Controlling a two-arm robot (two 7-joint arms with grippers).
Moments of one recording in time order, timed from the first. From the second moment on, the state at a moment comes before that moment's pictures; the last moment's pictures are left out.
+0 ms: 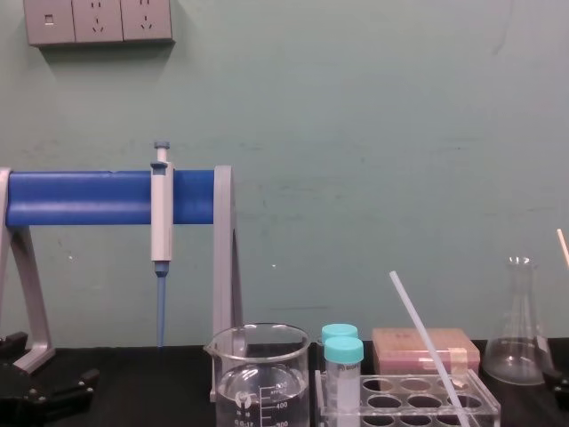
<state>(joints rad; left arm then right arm) -0.20 0.60 0.45 -1.41 -0.25 -0.12 0.03 0.20 0.60 -0.45 -1.41 0.25 -0.12 -0.03</state>
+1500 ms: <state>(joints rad) -0.20 0.60 0.45 -1.41 -0.25 -0.12 0.03 0.29 0.59 -0.44 -1.35 0.20 -0.31 0.14</state>
